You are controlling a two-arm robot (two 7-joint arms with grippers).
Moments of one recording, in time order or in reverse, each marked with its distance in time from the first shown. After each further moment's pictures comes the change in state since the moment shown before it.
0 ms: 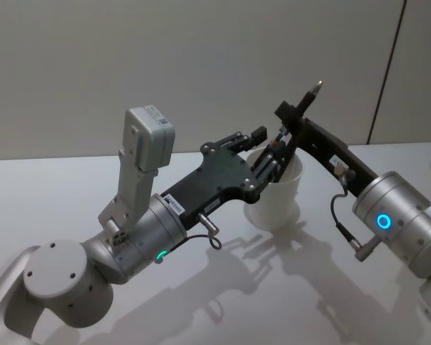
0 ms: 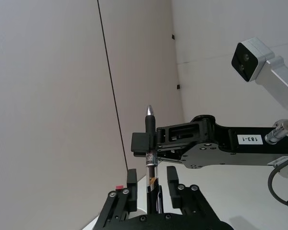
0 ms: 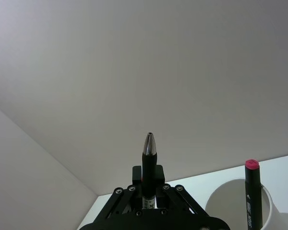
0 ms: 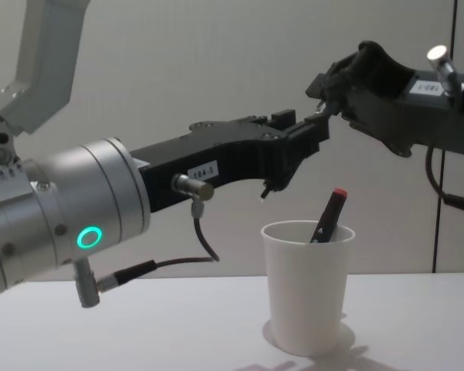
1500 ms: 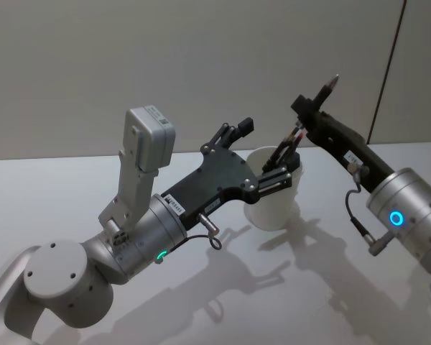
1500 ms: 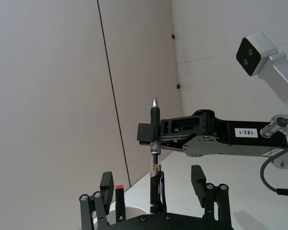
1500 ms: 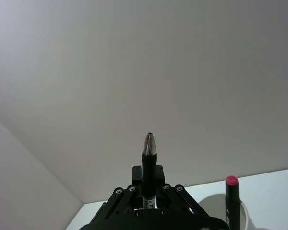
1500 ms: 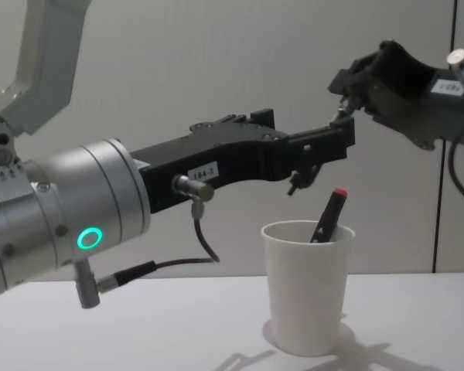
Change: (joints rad) left arm 0.000 0.000 0.001 0.001 0.000 0.001 0.000; right arm 0.004 0.032 0.011 0.009 -0.040 -0.045 0.019
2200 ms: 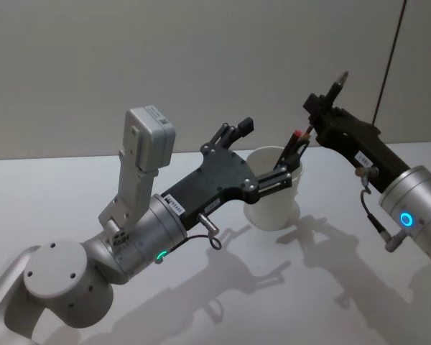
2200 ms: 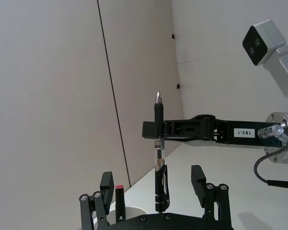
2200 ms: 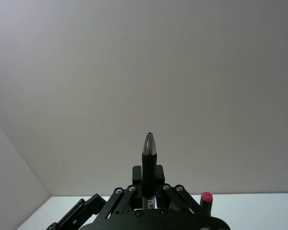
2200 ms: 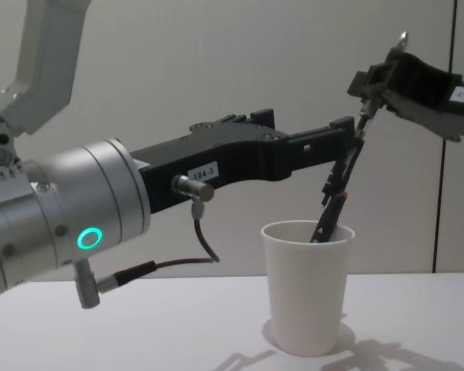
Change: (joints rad) left arm 0.000 0.000 0.000 0.000 0.000 0.000 0.000; right arm 0.010 0.056 0.006 0.011 -0.143 -0.032 0.047
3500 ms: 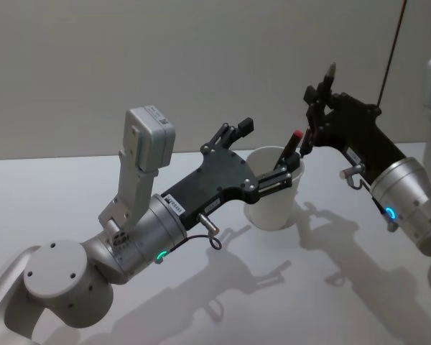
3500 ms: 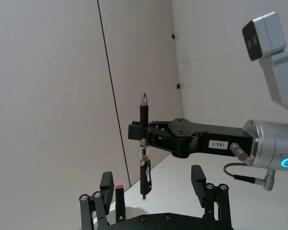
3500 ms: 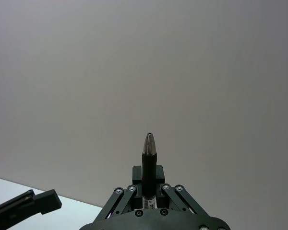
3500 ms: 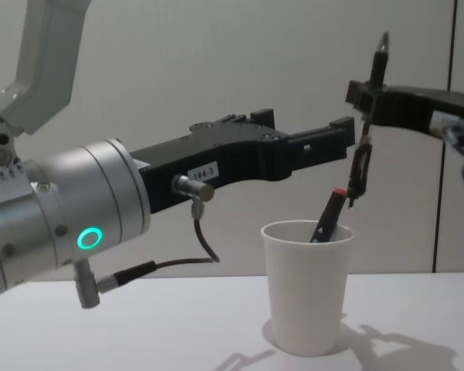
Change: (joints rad) left arm 0.000 0.000 0.000 0.000 0.000 0.000 0.000; right arm 0.073 -0.001 -0.034 0.130 -0.419 -0.156 0.079
